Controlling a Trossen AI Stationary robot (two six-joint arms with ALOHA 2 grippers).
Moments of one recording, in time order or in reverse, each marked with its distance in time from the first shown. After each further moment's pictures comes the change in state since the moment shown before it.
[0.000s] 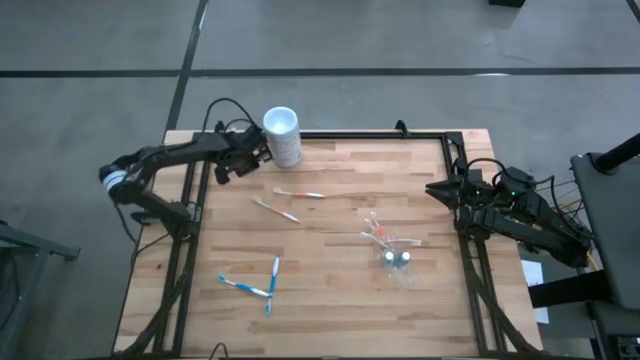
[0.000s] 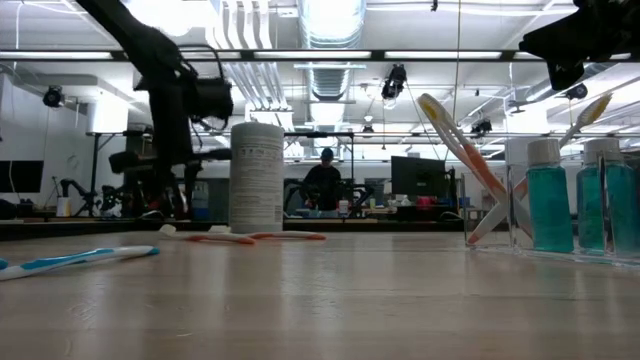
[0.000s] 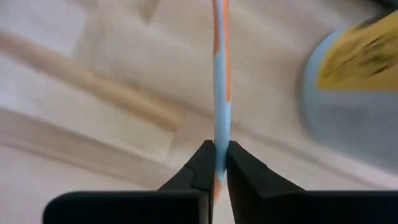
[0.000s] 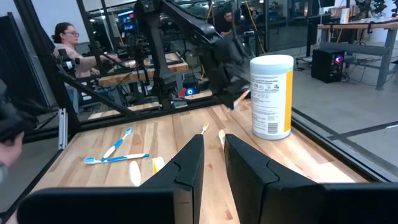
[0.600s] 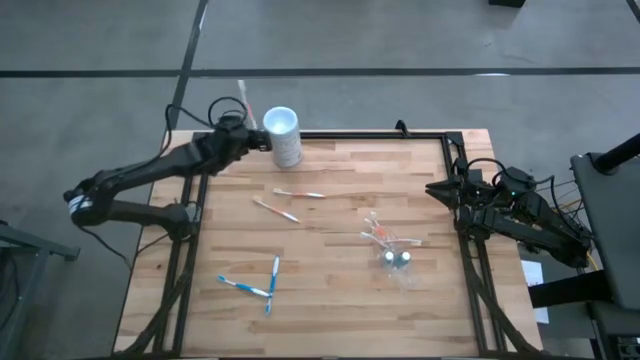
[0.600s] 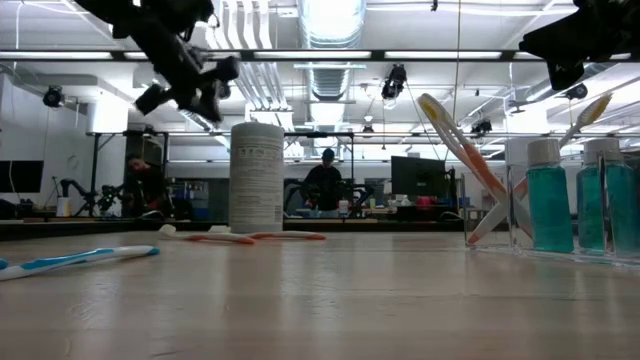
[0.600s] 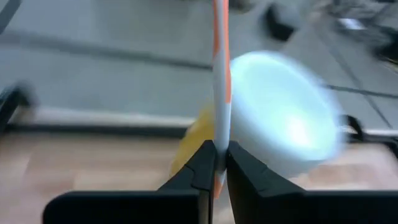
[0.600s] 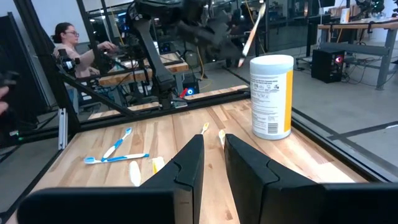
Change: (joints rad) left arm -0.181 -0.355 0.002 0.306 -0.370 0.534; right arm 0.000 0.000 0.000 0.000 0.000 0.000
